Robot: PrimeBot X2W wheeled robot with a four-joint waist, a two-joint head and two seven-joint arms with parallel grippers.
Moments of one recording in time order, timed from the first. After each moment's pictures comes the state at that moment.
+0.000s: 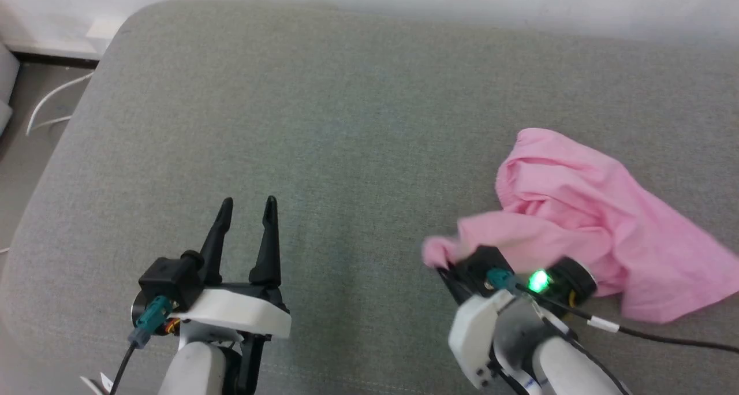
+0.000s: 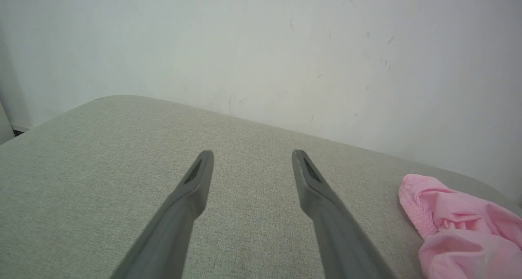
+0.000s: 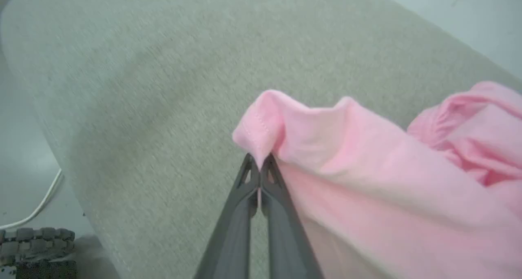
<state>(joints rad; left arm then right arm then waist) -0.15 0.05 -0.09 0.16 -0.30 -0.06 -0.26 -0.20 -0.10 0.43 0.19 0.02 0.13 0.31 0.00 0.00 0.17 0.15</state>
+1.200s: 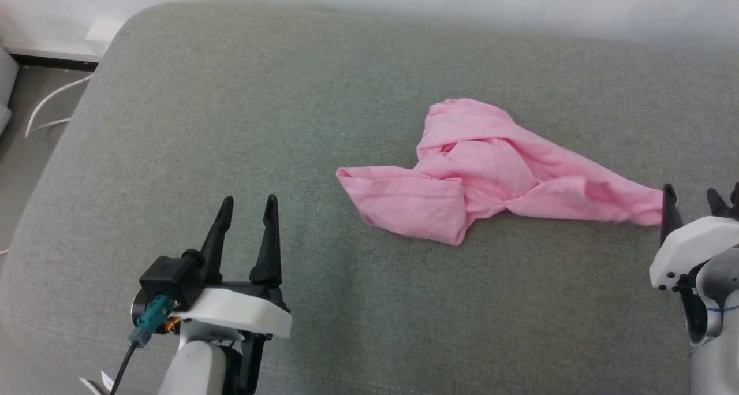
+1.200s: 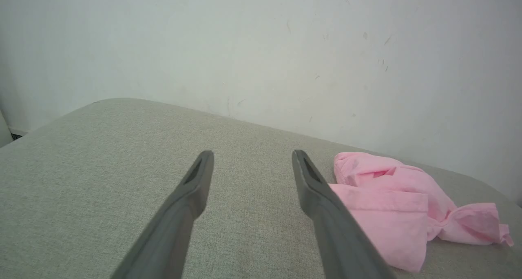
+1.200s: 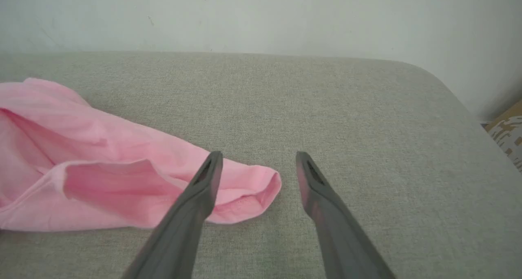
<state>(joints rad) -0.15 0.05 -0.09 0.16 -0.30 -0.06 -0.26 -0.32 -0.07 -0.36 0.34 -0.05 0.13 0.16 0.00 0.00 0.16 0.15</state>
